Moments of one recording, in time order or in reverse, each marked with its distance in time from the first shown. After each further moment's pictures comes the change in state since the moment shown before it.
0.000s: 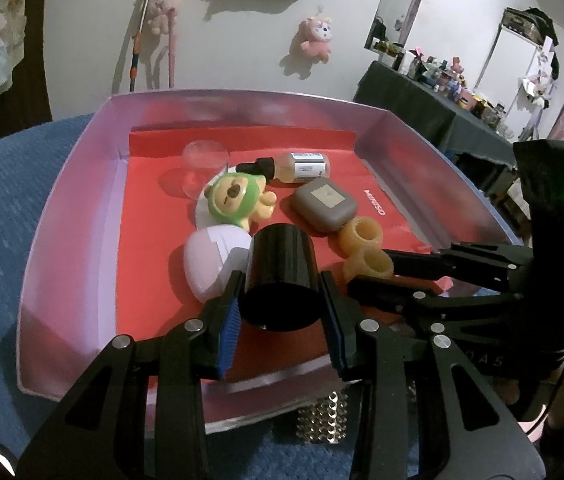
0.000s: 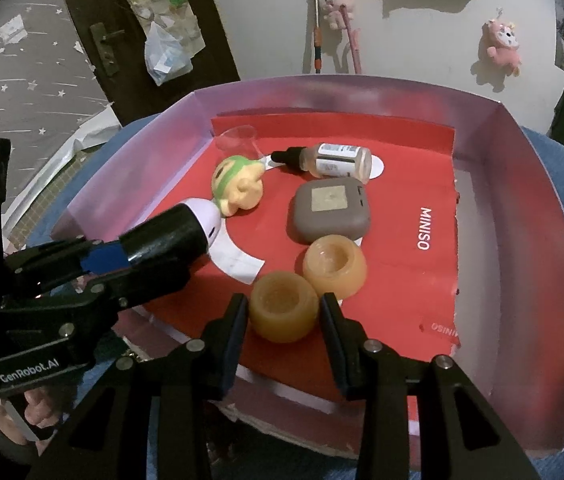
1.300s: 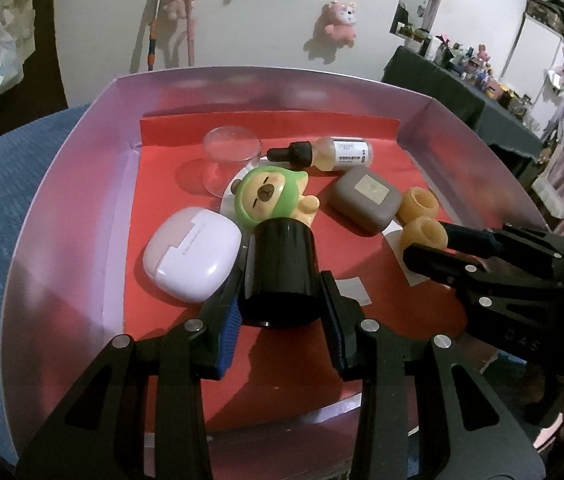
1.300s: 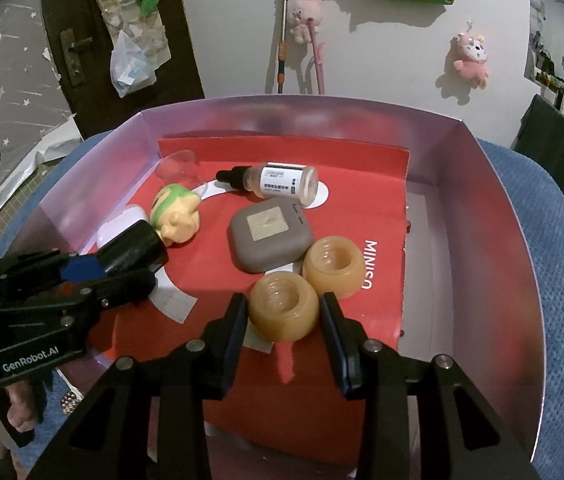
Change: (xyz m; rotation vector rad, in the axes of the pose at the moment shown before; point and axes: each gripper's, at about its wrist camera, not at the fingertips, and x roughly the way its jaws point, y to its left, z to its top) left arm 0.034 0.010 0.011 -0.008 0.063 0.092; right arm 0.005 -0.023 0.015 0.012 -0.047 -0.147
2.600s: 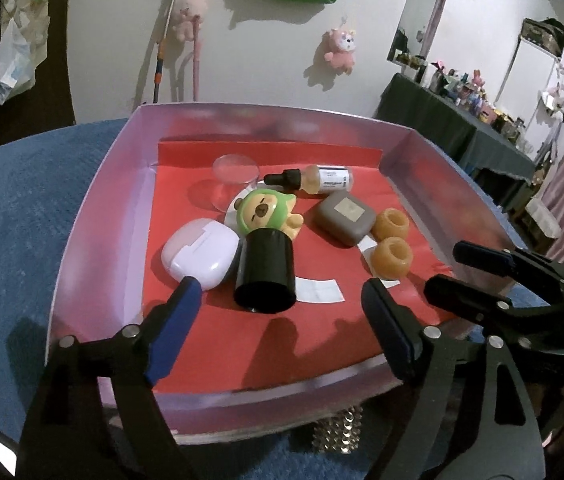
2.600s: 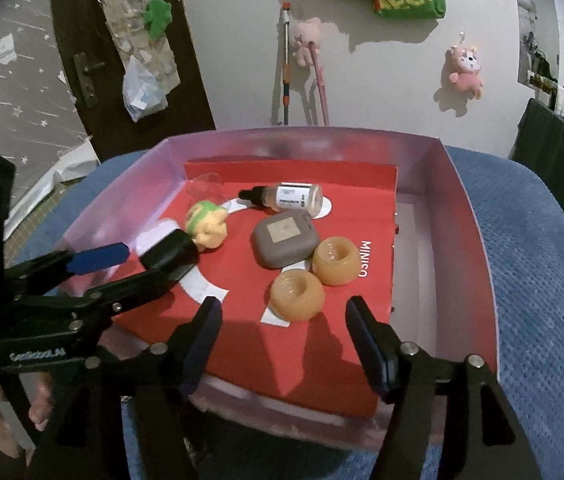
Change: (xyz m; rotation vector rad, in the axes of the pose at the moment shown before) left arm -0.040 0.000 -0.008 -0.038 -0.097 -0.033; right arm -0.045 0.004 -0.014 0.031 -0.094 0.051
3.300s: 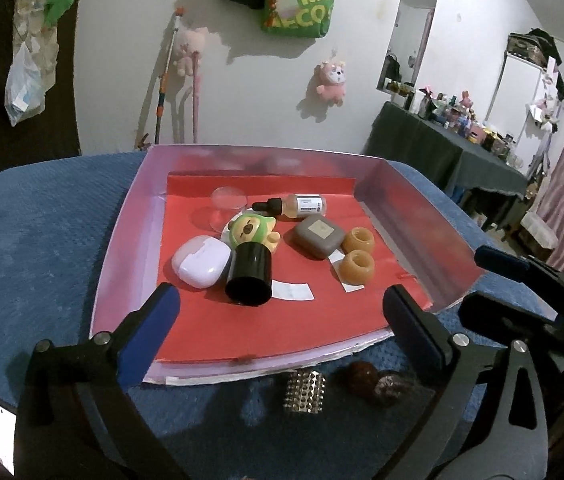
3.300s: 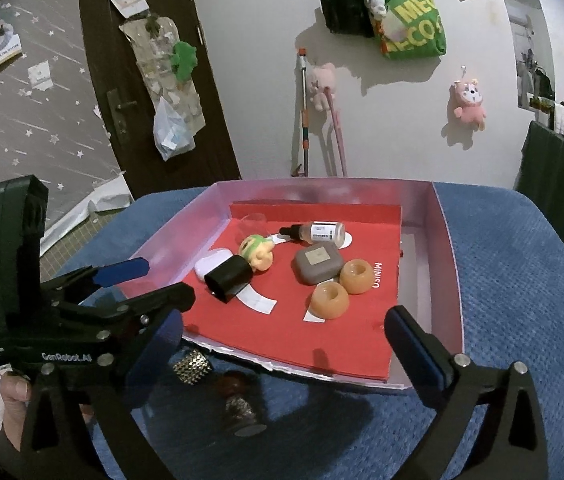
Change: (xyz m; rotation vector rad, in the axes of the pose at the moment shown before) left arm -0.051 -0.014 -0.013 0.018 -0.123 0.009; right arm -0.067 0.018 -0.016 0.001 -0.163 0.066
